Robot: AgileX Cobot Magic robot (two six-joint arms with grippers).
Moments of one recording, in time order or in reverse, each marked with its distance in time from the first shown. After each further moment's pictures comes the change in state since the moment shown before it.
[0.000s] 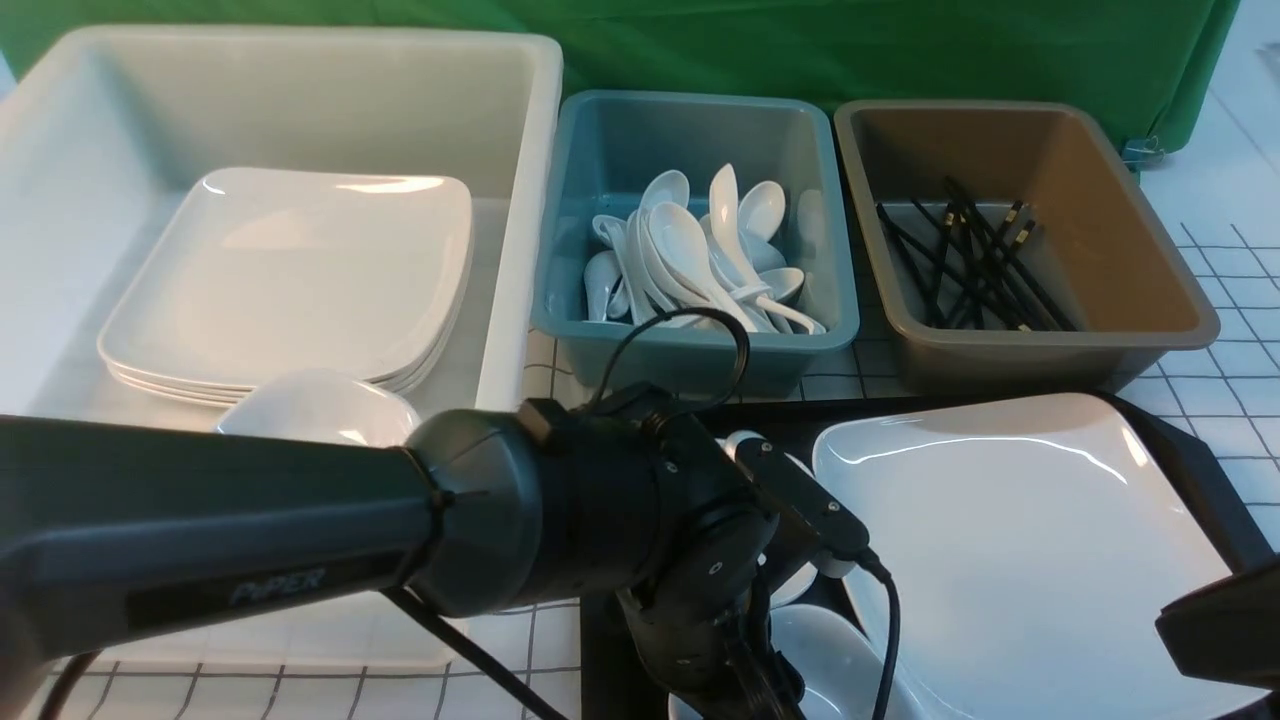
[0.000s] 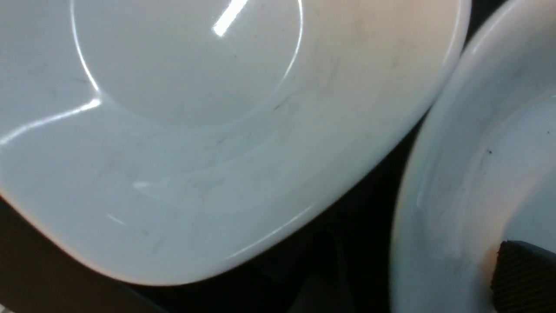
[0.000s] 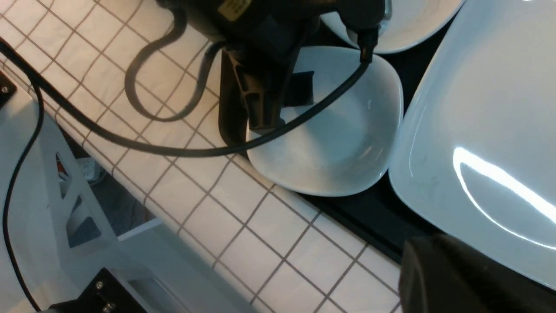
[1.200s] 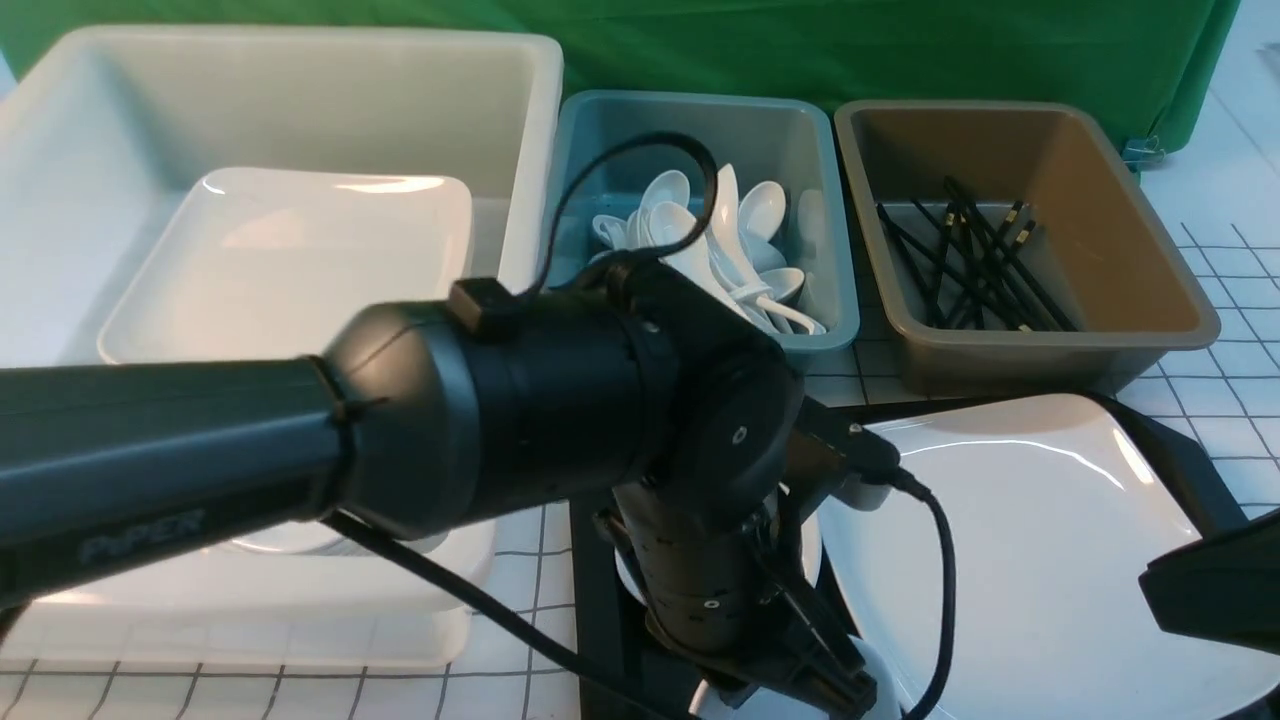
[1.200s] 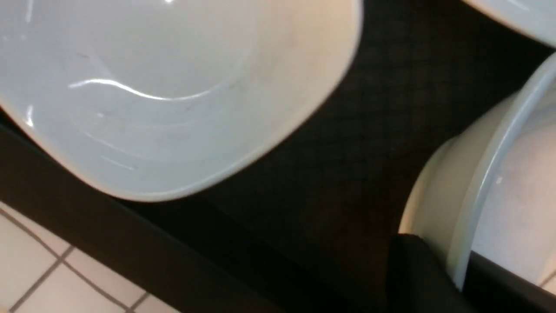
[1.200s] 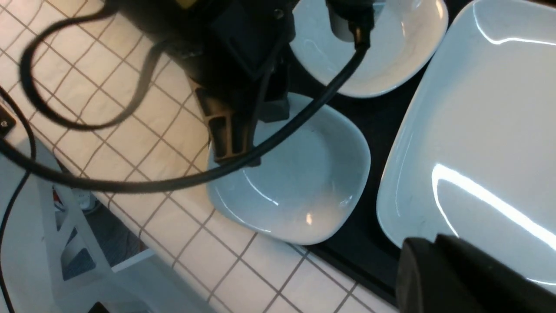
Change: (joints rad) right arm 0.000 0.000 0.000 0.010 -0.066 -0.001; left arm 0.004 -0.100 -0.143 -0.146 0.272 -0.021
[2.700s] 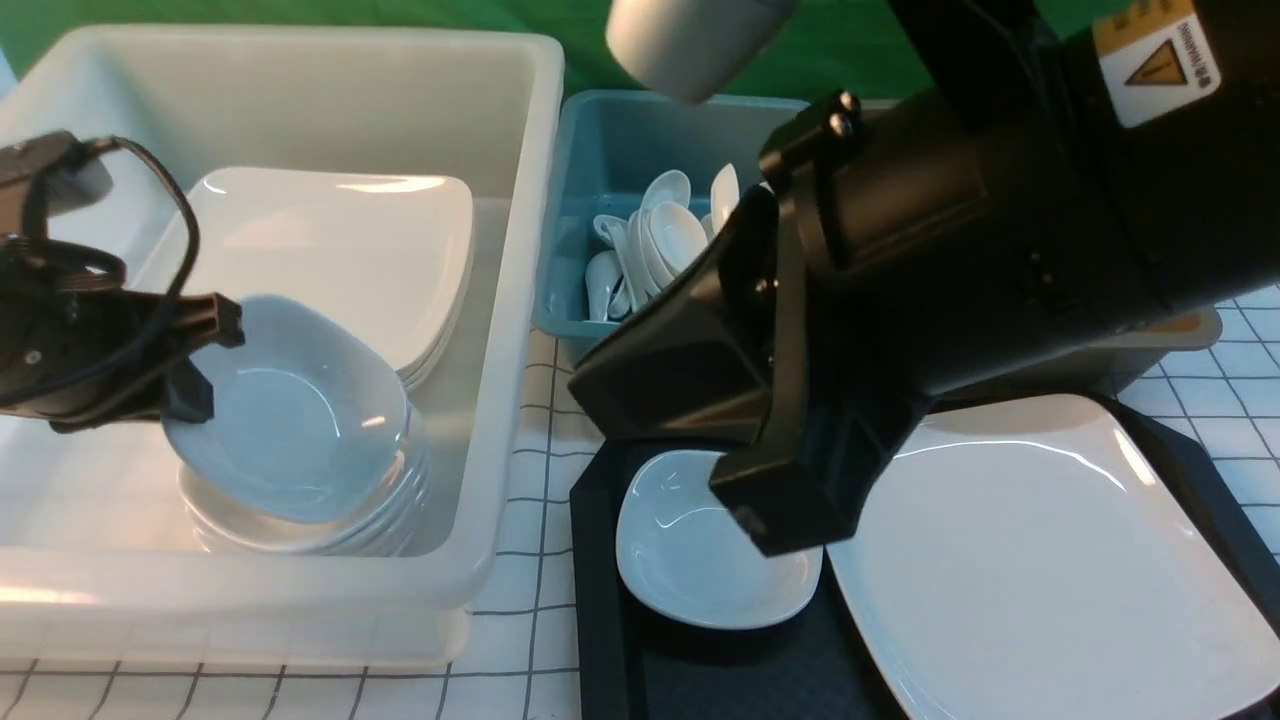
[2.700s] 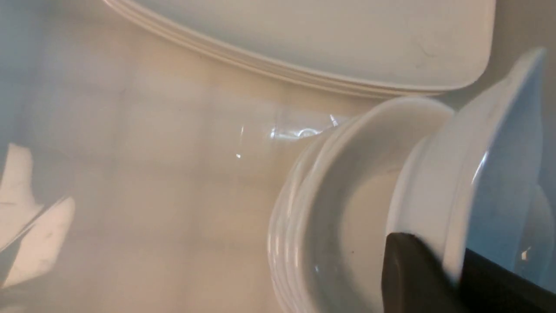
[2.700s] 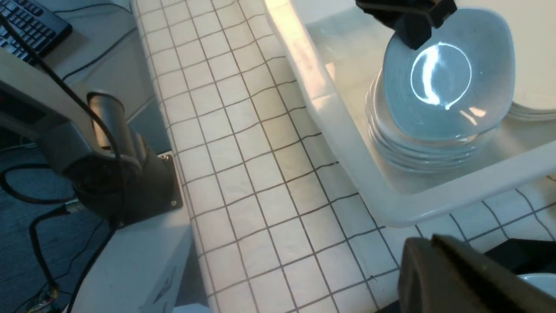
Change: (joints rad) right arm 0.532 0.466 -0.529 0.034 -0.173 -0.053; left arm 0.992 -0.396 0.356 -0.217 -0.244 0.174
